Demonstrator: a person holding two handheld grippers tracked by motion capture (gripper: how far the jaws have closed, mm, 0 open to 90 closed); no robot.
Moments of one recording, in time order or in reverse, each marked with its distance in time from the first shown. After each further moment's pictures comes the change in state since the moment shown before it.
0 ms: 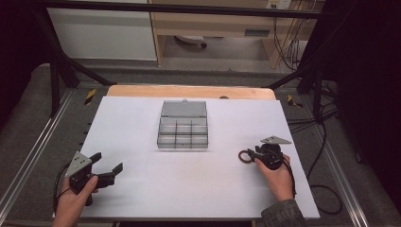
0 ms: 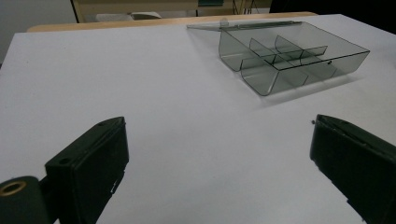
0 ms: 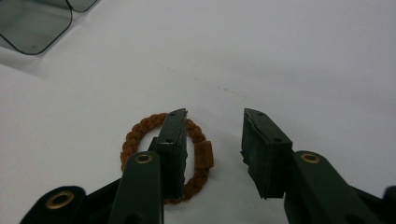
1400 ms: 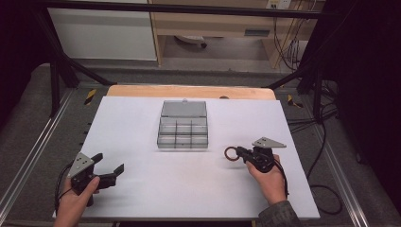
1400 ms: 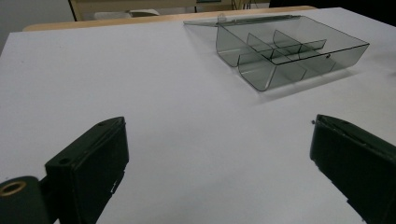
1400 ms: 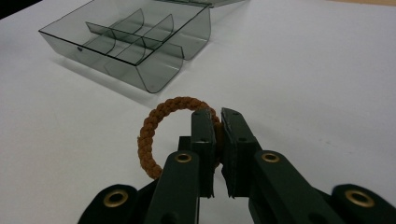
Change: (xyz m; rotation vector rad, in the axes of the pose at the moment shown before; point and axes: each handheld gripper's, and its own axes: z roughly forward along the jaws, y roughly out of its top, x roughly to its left) left arm -0.003 -0.002 0.001 0.016 -0.001 0.018; right arm 0.043 0.012 -0.016 -0.148 0.211 -0.051
